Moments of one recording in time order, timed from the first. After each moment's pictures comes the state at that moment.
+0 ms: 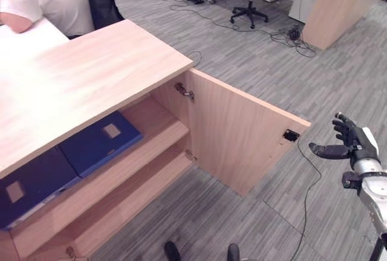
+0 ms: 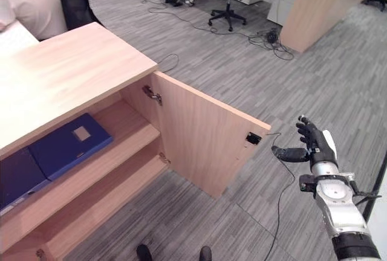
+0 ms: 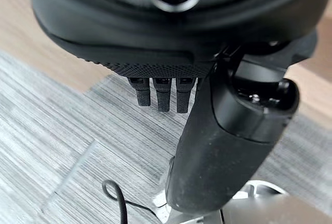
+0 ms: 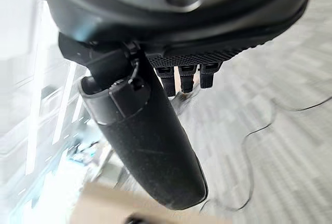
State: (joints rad) left arm 0.10 0.29 -0.11 1.23 0.00 0.04 0.01; right arm -0.13 -0.81 -0.04 0.32 0.37 -0.02 -0.08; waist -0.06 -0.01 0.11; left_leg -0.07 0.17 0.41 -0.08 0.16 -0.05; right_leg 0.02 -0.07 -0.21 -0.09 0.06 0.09
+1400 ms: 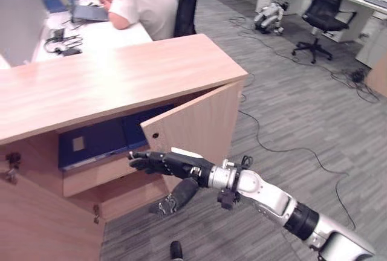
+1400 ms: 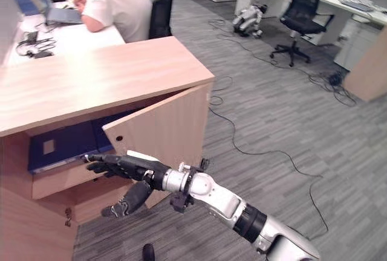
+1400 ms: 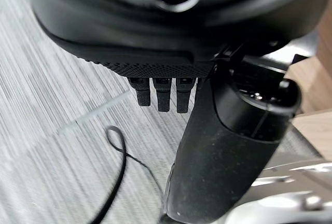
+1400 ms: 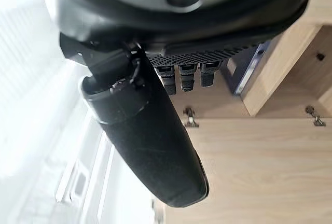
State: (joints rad) left arm 0.15 0.25 -0.09 1.21 0.00 0.02 0.01; right arm -0.52 -0.43 0.85 0.00 0.53 0.02 0.31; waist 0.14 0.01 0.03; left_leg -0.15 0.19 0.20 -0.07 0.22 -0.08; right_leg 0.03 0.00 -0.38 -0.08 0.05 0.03
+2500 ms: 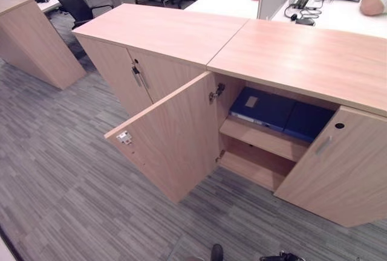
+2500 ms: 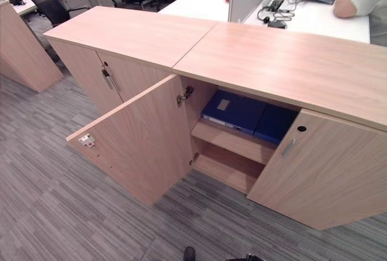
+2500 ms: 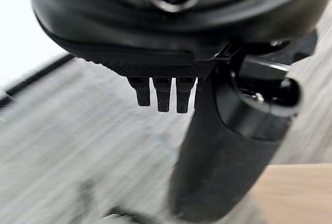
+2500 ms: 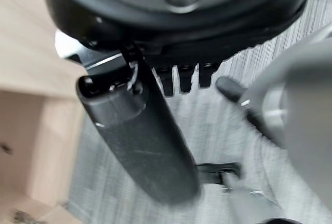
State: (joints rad) left arm 0.10 0.29 0.06 1.06 -0.27 0.02 0.08; right arm -0.09 -0.22 -0.01 1.33 0.34 0.06 -0.08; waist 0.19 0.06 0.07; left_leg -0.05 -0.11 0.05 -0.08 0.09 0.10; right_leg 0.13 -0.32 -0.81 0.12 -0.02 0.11
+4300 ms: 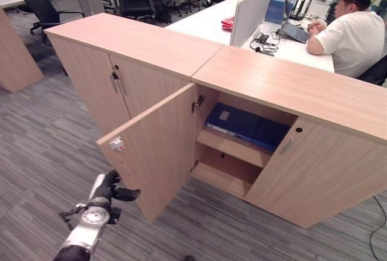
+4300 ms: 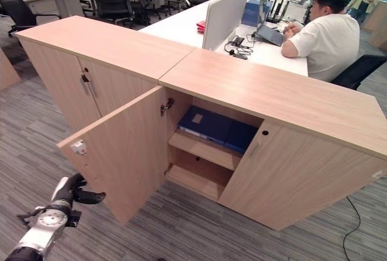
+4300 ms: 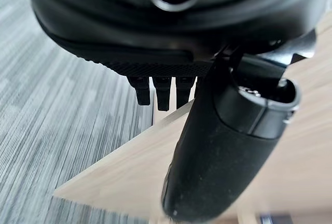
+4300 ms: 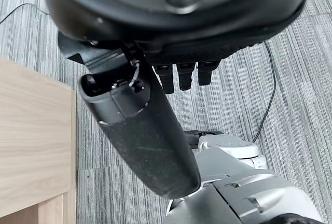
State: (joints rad) left arm -0.03 0.60 -0.25 0.49 -0.18 0.12 0.13; right arm 0.15 -0.20 -0.07 1.34 0.49 0.04 -0.04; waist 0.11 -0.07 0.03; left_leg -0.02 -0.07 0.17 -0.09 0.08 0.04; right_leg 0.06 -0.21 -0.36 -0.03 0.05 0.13
